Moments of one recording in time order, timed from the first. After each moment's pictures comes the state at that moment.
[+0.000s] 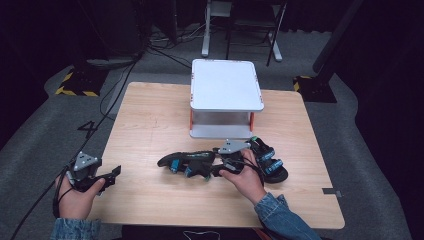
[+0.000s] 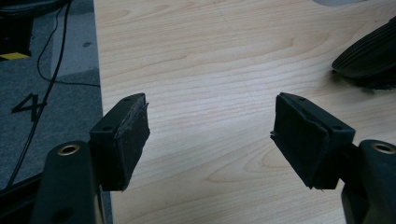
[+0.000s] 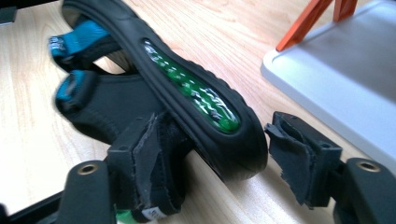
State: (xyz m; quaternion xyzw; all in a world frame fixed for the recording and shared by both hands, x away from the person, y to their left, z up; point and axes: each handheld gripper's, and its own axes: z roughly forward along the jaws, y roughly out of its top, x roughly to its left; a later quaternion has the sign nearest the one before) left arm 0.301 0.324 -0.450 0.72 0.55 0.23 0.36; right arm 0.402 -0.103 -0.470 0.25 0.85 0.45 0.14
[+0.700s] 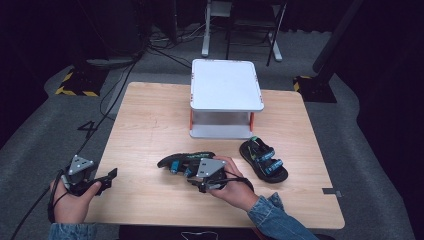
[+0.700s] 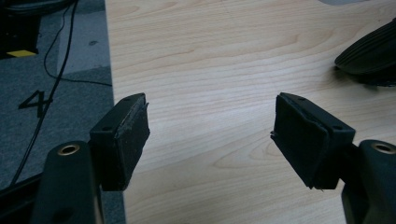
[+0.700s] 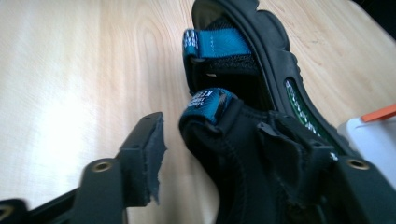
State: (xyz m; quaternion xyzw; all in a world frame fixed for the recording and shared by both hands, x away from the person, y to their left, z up) left arm 0.288 0.332 -0.449 0.71 0.56 0.23 0.36; right arm 0.361 -0.052 -0.464 0.03 0.90 0.40 0.19
